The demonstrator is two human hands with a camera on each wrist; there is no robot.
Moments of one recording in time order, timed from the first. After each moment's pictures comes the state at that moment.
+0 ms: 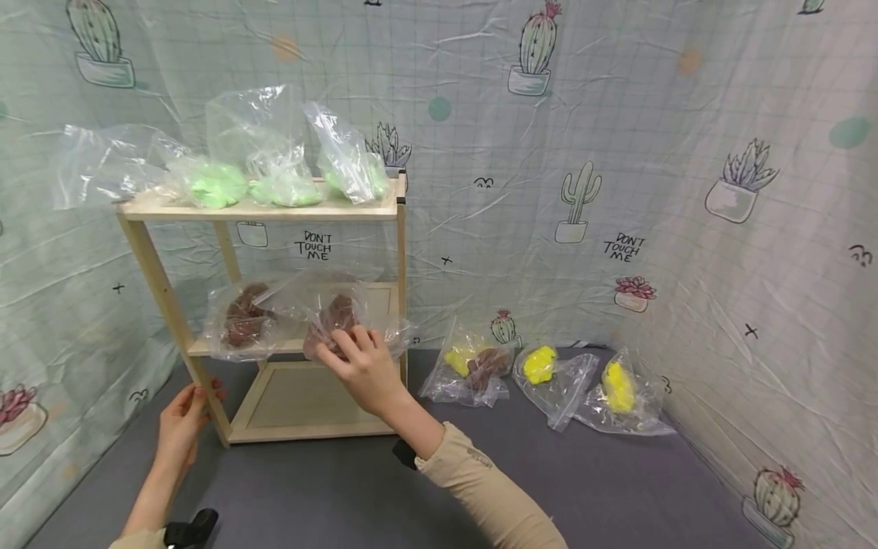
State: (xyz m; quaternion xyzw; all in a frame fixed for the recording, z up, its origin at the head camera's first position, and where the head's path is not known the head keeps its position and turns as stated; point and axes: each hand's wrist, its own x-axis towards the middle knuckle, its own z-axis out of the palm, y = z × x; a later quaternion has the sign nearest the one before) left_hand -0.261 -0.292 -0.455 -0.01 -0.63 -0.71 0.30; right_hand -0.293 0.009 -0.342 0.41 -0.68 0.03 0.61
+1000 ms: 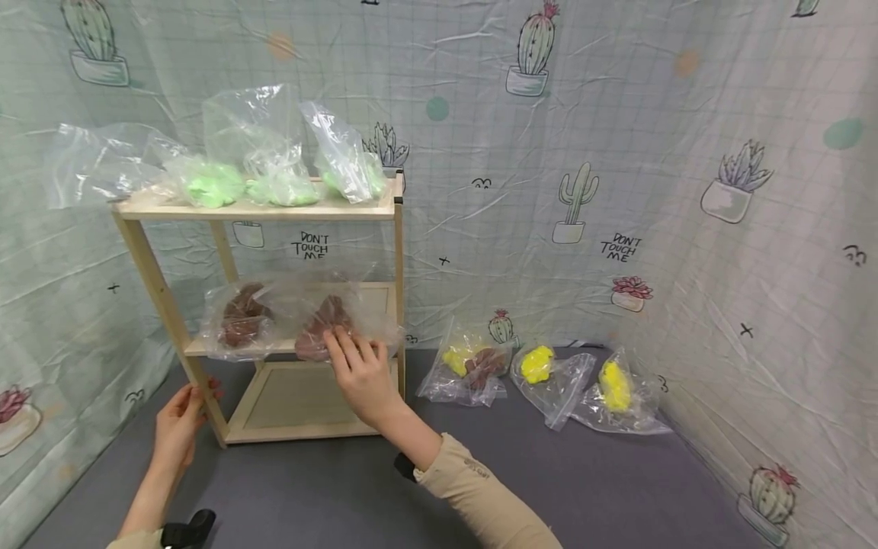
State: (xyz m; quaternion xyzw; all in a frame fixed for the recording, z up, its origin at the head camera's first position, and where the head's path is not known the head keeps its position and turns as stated) left_hand -0.262 -0.290 -0.454 -0.01 -0.63 -0.72 0.30; right_hand -0.296 0.006 -0.370 0.36 -0.73 0.02 0.59
